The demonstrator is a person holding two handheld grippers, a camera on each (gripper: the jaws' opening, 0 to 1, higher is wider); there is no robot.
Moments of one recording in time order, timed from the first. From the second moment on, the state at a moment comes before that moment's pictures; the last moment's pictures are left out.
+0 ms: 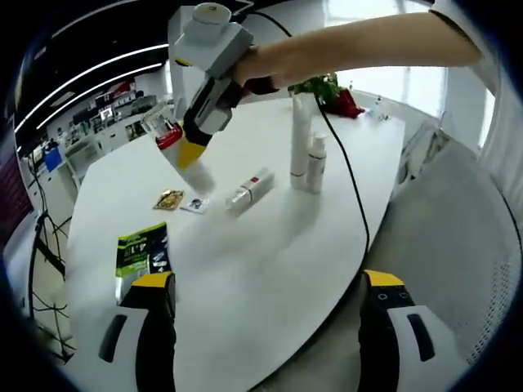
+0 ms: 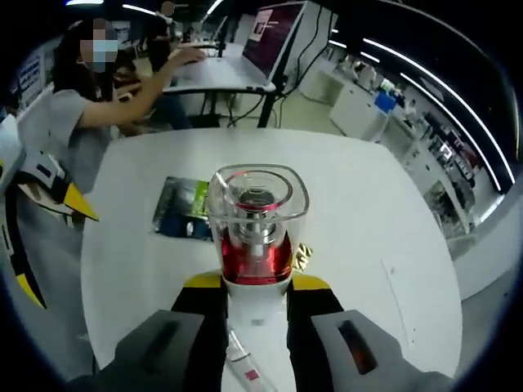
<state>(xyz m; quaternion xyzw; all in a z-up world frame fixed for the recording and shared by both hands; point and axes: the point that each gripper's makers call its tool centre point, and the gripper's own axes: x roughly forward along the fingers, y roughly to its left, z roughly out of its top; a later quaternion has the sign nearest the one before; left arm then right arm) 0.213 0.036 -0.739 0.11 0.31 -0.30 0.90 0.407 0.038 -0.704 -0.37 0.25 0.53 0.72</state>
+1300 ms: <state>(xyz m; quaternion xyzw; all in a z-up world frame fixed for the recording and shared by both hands) 0.275 -0.005 -0.649 0.05 0.17 -0.23 0.96 0.283 -0.006 -0.600 -0.09 0.25 0.56 0.79</state>
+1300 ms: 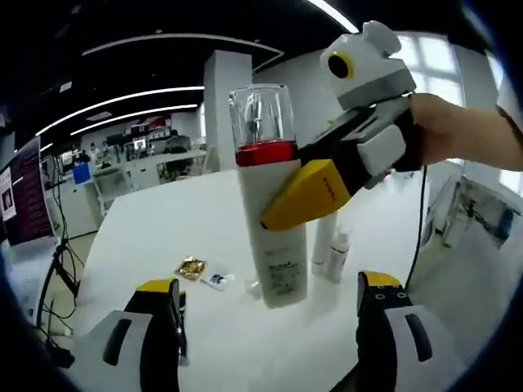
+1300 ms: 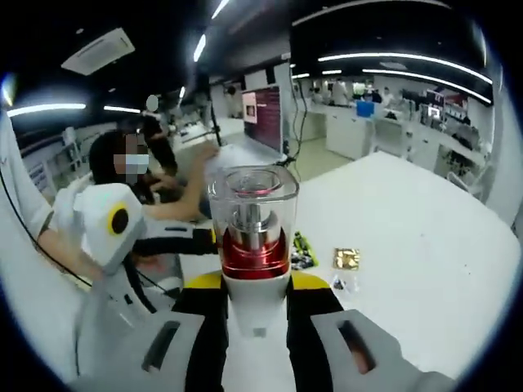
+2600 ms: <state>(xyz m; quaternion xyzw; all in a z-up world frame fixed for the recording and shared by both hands) 0.234 -0.074 -0.545 0.01 0.10 -0.49 0.86 0.222 -0.030 -0.488 -0.05 0.09 0.58 0.81</state>
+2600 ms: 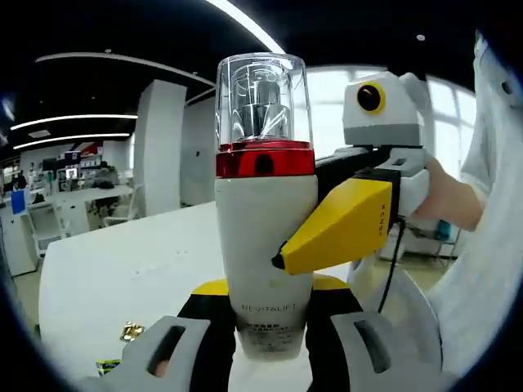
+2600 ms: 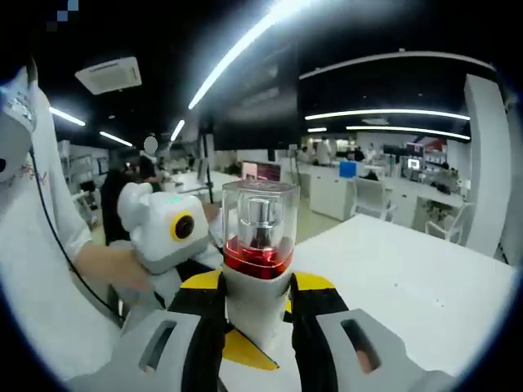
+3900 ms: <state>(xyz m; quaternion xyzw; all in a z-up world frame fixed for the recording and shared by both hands) 0.239 -0.086 -0.503 0.04 0.05 -0.50 0.86 0.243 -0.054 -0.453 -0.03 0.06 0.46 0.88</state>
